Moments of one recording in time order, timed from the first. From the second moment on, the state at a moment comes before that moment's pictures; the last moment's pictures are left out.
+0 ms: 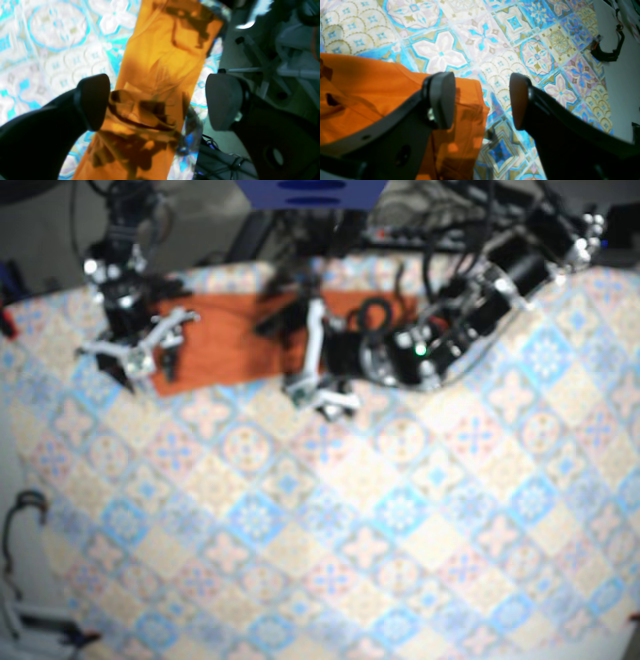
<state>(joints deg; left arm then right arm) -11.4 -23.9 46.7 99.2 -37.4 -23.3 42.6 -22.8 -1.0 24.0 97.5 -22.5 29.3 -1.9</state>
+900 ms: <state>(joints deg) -4.6 -26.7 35.5 94.1 -40.6 -22.3 47.1 -22.9 -1.0 23.7 94.3 -22.3 29.2 -1.9</state>
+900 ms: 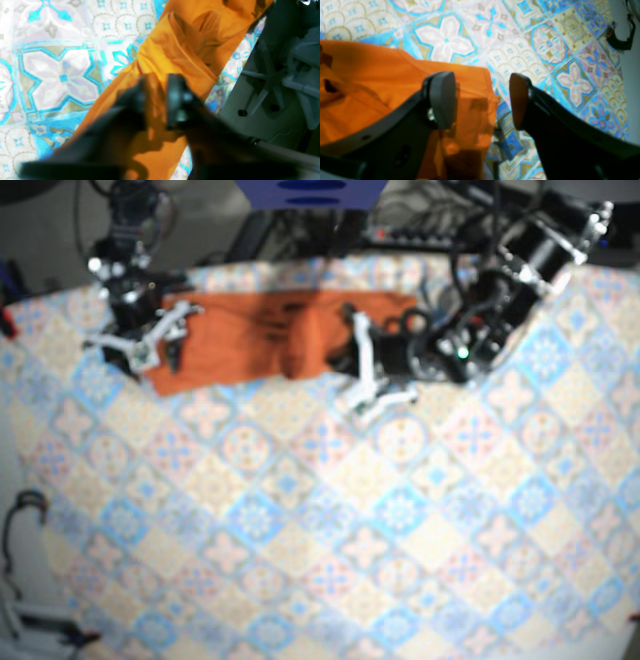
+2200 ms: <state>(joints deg) -6.7 -19.7 41.3 88.2 -30.7 -17.9 47.3 -22.7 -1.0 23.9 94.3 -22.3 29.3 -1.7</state>
